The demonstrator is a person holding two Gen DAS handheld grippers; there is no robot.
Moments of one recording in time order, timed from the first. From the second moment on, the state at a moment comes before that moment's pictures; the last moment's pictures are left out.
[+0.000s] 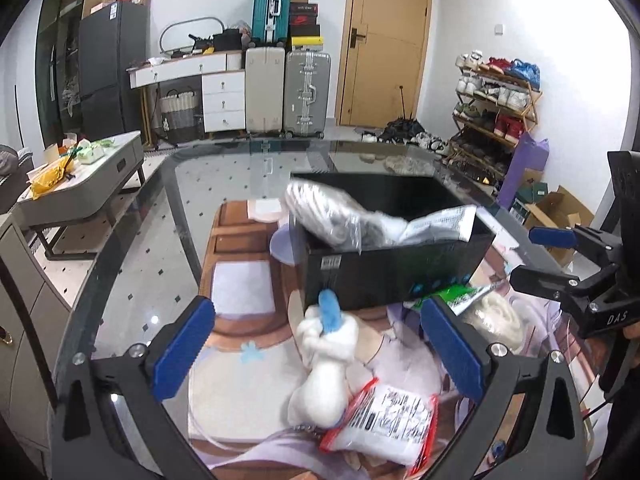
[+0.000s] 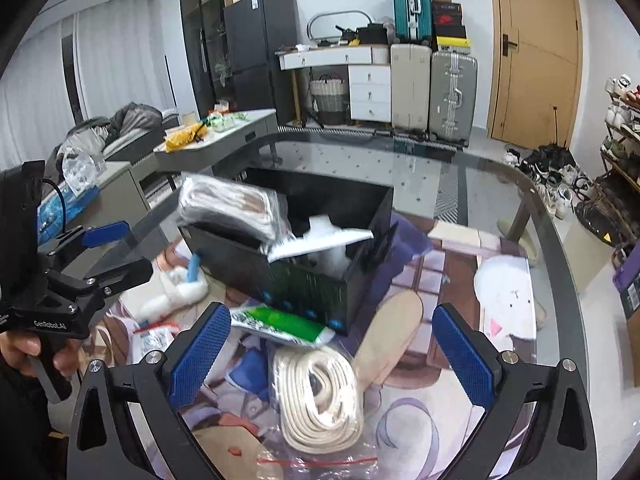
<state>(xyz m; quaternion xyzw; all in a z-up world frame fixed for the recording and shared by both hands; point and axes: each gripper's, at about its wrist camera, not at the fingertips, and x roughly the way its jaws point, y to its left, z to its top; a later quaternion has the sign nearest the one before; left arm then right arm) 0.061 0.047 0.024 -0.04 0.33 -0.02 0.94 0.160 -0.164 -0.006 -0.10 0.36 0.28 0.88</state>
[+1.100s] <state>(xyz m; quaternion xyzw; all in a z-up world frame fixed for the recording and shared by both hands) 0.029 0.007 -0.012 -0.02 0.40 -0.04 0.92 0.150 -0.158 -0.053 -0.16 0.44 0.32 0.82</state>
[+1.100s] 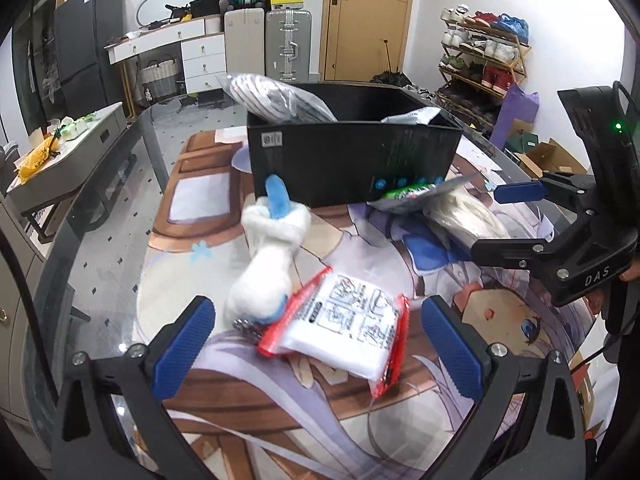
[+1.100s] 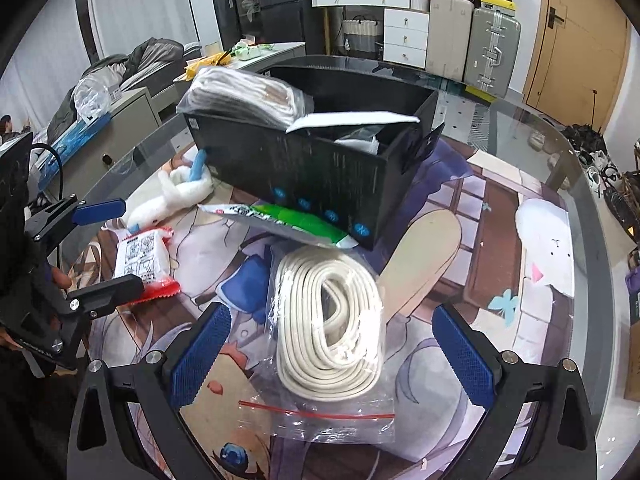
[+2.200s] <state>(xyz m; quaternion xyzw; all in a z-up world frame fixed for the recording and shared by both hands) 0.022 -0.010 -0.019 -0.04 0.41 -0.12 0.90 0.148 -0.145 -0.072 -0.19 0.45 0.33 0.81</state>
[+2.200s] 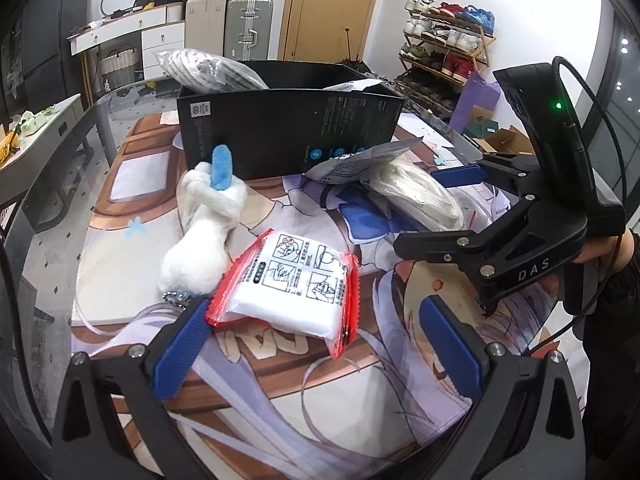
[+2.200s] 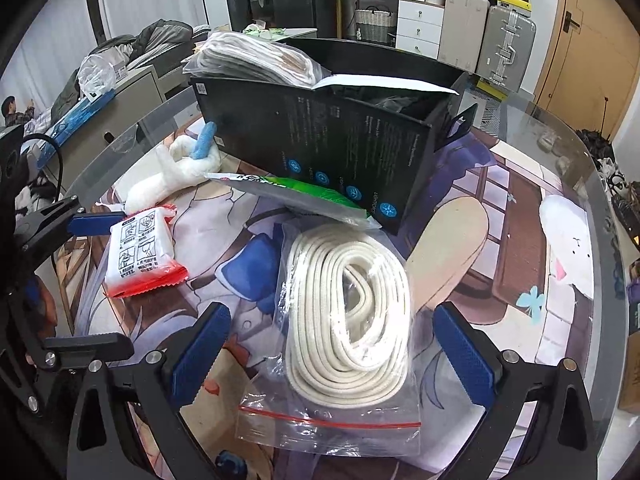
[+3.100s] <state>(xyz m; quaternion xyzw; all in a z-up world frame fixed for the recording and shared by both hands) 0.024 -0.012 -0.019 -0.03 0.39 -0.09 0.92 0.141 -0.158 -0.057 -0.19 0.42 0.36 0.81</state>
